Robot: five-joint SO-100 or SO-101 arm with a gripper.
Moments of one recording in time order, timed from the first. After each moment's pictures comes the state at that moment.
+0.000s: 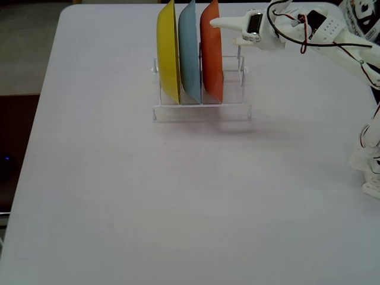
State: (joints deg) arm 29.7 96.6 76.4 41.0 -37.8
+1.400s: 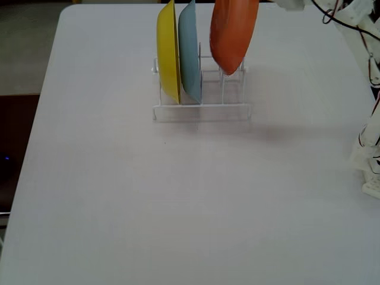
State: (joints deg) arm 32.3 100.0 45.2 55.3 -37.2
